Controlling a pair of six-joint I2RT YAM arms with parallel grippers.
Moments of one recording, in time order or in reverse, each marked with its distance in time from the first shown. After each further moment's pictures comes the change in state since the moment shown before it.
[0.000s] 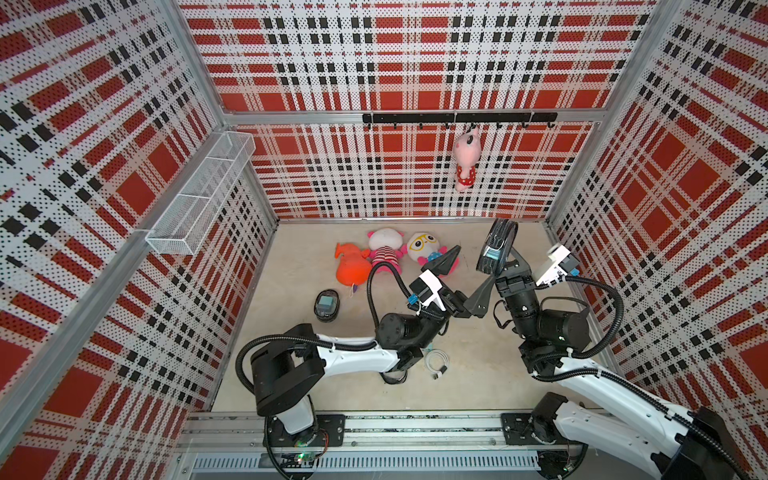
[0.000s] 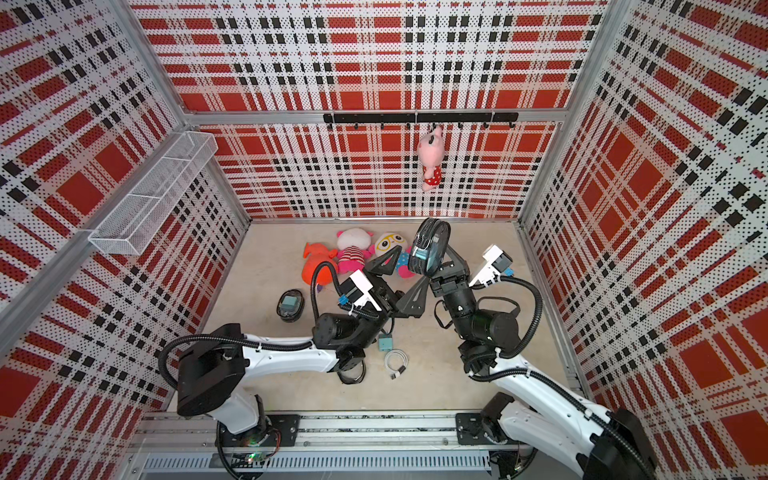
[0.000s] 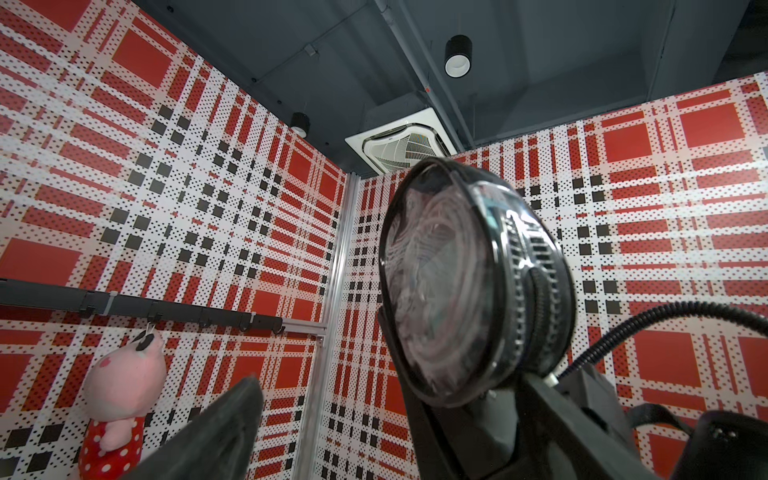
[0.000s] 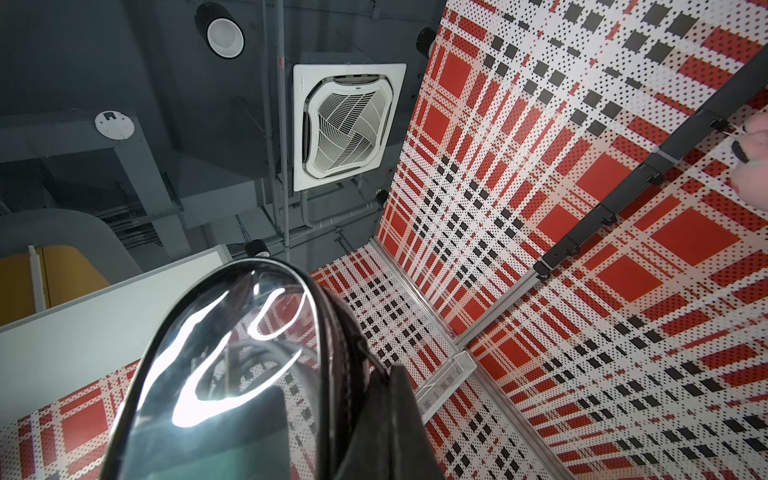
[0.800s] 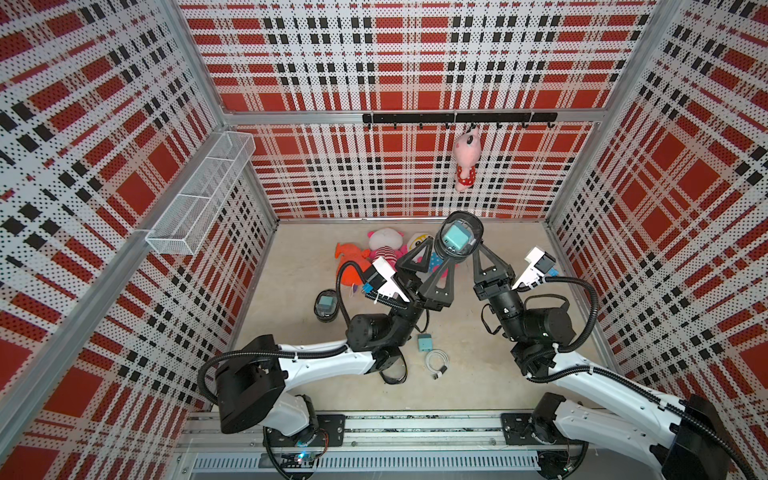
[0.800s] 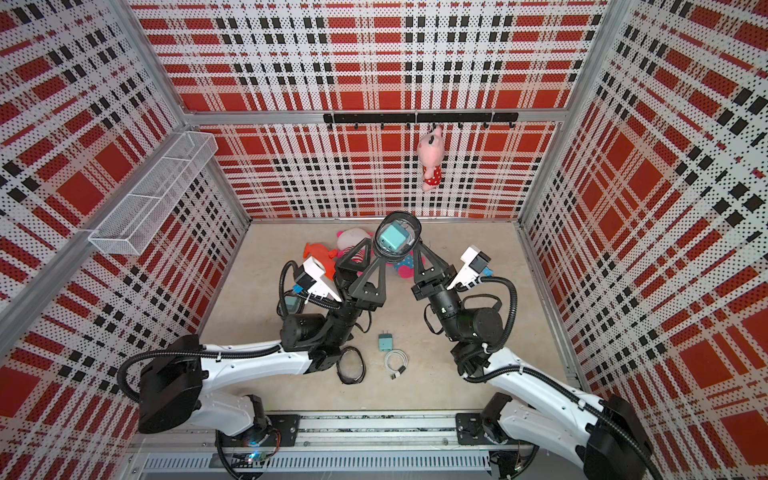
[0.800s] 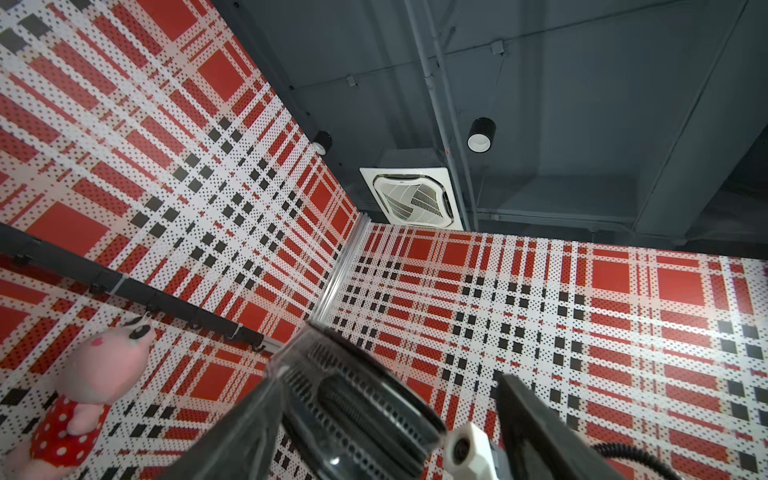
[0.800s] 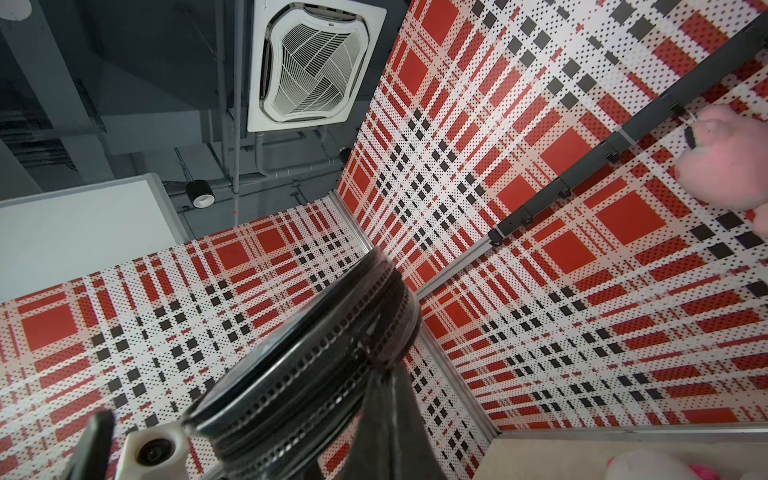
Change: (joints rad) left arm 0.050 -0.214 -0.152 -0.004 -0.047 -0.340; right arm 0.072 0.037 0.001 -0.095 0.065 -0.233
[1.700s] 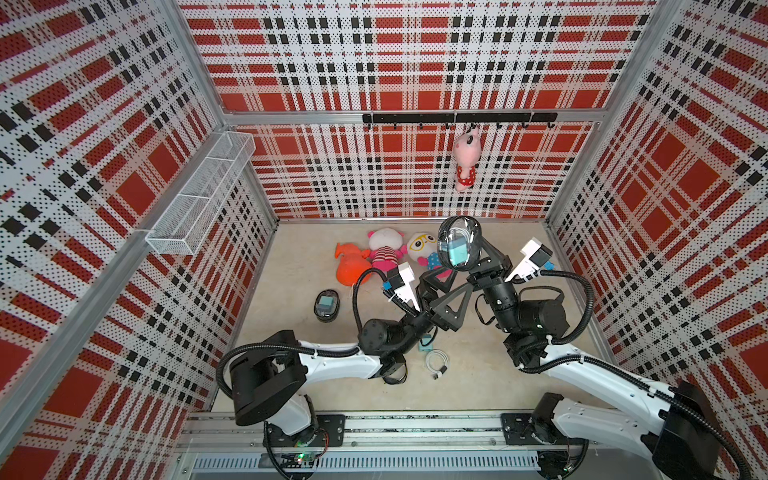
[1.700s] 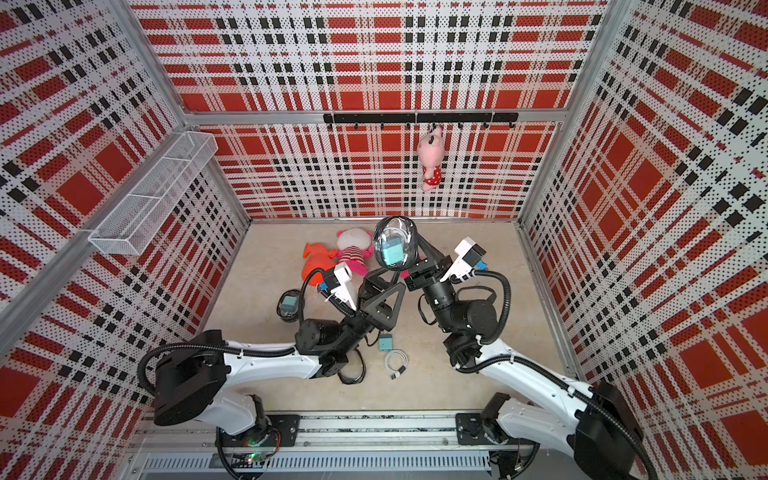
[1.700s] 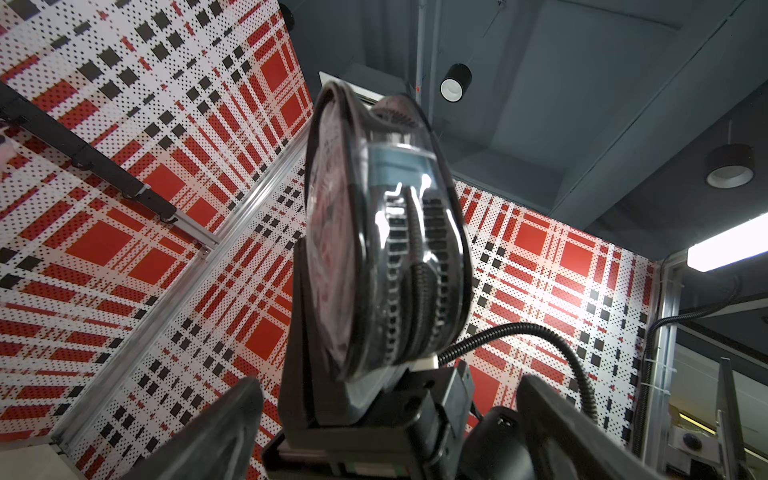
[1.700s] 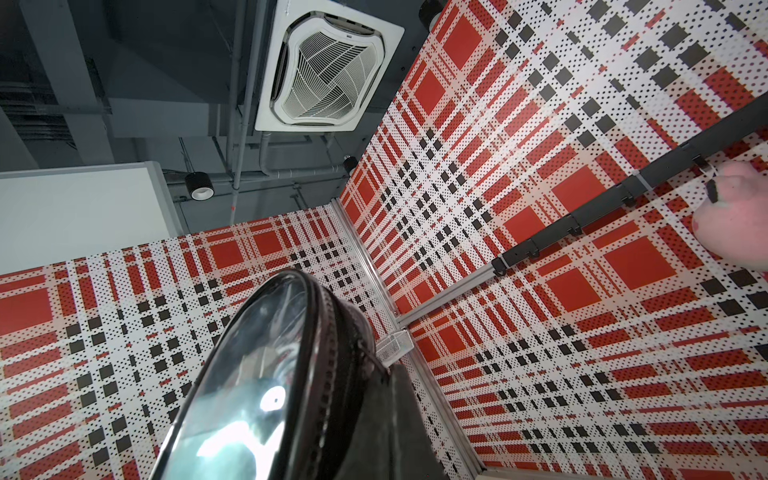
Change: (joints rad) left arm -0.029 0.100 -0.011 0.005 0.140 -0.281; right arm 0.024 0.093 0.084 0.064 -0.004 -0.091
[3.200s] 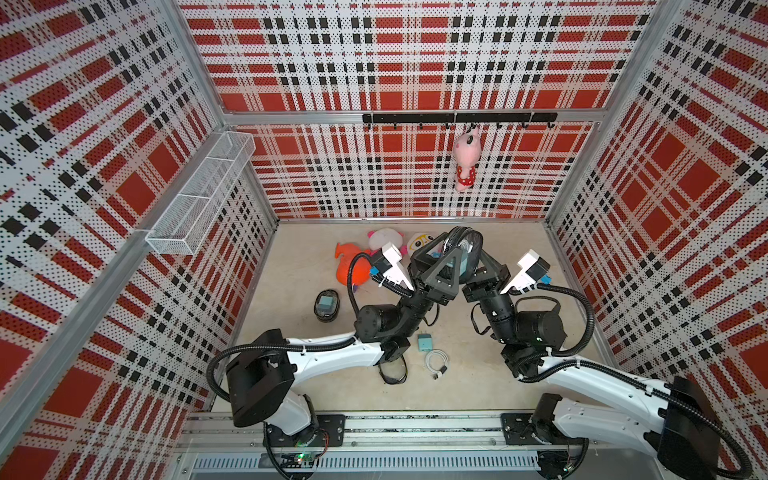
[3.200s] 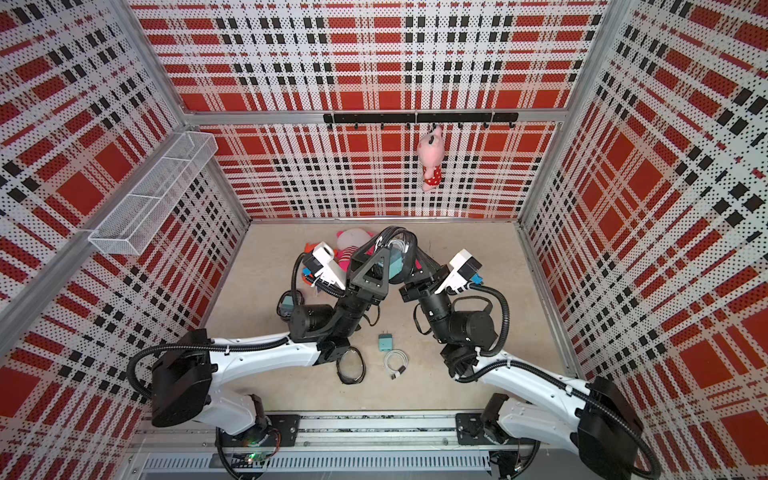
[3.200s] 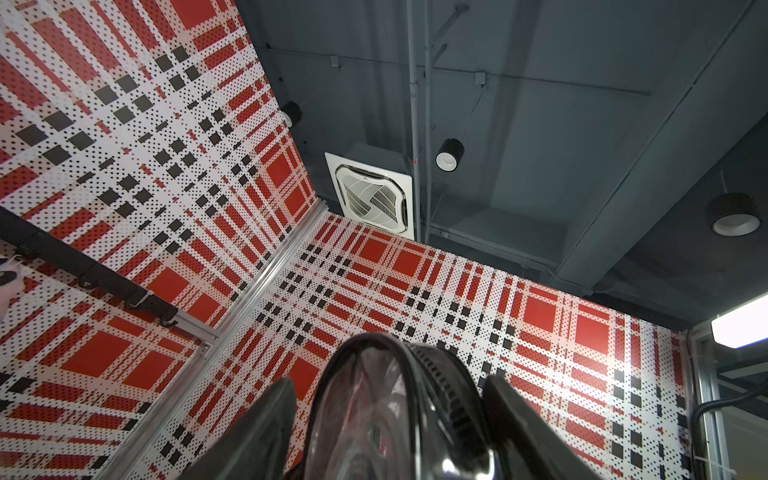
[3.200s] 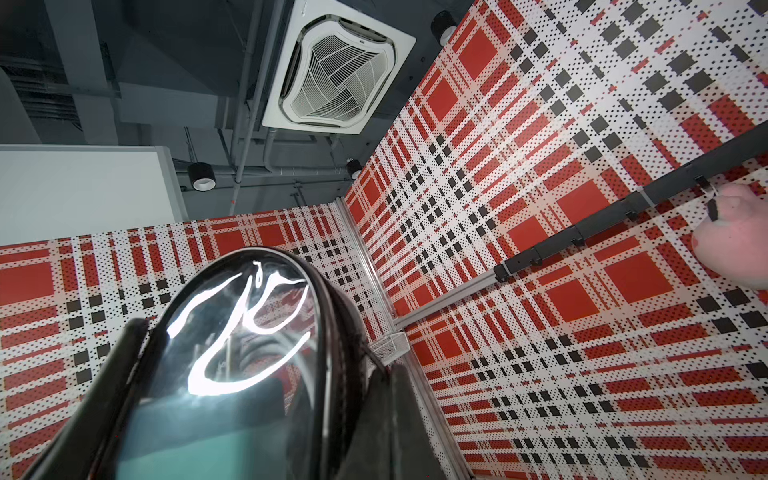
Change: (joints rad) left arm 0.044 -0.021 0.163 -0.035 -0.070 0.043; right arm 0.089 -0.009 -0.047 0.077 0.068 -0.135
